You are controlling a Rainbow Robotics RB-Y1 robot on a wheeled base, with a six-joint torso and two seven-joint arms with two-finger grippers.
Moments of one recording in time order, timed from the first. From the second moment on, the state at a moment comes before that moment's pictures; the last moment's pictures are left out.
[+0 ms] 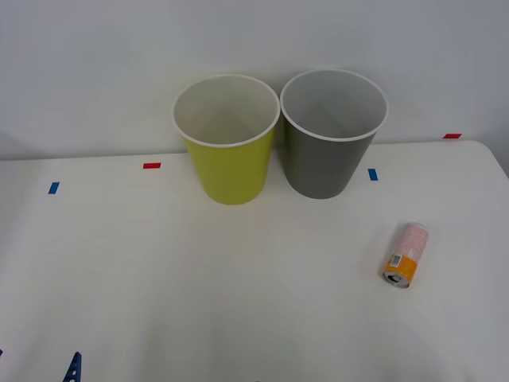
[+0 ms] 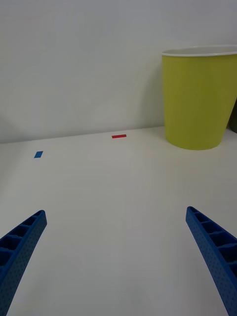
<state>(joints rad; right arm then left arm) 1.24 -0.07 0.01 -1.94 0.36 -0.75 1.05 1.17 0.48 -0.16 -2.12 0.26 -0.64 -1.58</state>
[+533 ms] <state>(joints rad) 1.24 -0.07 0.01 -1.94 0.36 -0.75 1.05 1.17 0.48 -0.16 -2.12 0.26 -0.64 -1.58</state>
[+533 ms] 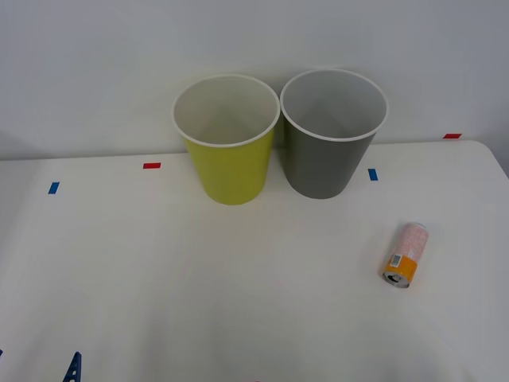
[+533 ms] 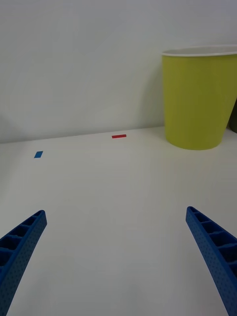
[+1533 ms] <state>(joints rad) 1.24 -0.07 0.01 -1.94 0.36 -0.75 1.05 1.17 0.48 -0.16 -2.12 0.26 -0.64 -1.58</state>
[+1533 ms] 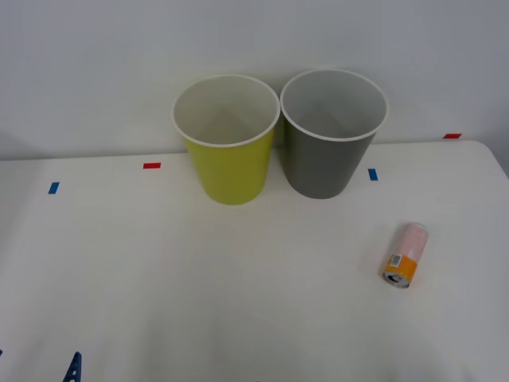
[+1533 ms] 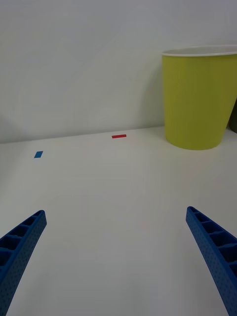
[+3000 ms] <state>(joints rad) 1.16 -0.14 0.07 -2.04 0.26 -0.64 1.10 1.17 0.48 -0.16 -2.12 0.26 -0.64 -1.58</state>
